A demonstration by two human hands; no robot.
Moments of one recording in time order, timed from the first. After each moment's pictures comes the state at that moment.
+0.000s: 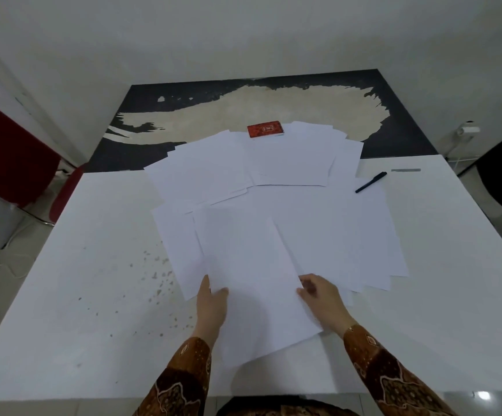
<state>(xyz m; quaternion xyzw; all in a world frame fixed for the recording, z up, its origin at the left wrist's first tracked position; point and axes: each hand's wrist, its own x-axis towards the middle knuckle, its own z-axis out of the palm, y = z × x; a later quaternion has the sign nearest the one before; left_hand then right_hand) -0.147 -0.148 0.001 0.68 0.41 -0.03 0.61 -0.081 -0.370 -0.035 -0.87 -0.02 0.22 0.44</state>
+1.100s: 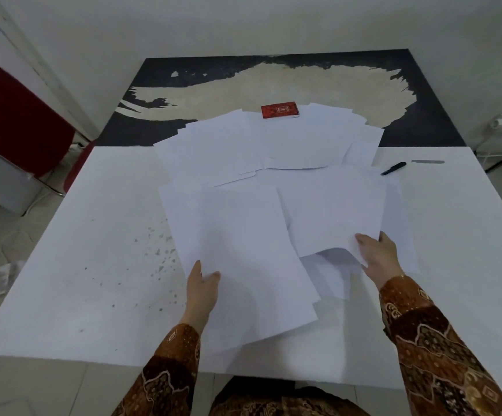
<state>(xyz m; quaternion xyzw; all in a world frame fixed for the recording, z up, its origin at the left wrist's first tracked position) -0.157 -0.140 0.001 0.68 0.45 -0.01 0.58 0.003 -0.424 0.001 -0.64 0.29 0.12 0.70</state>
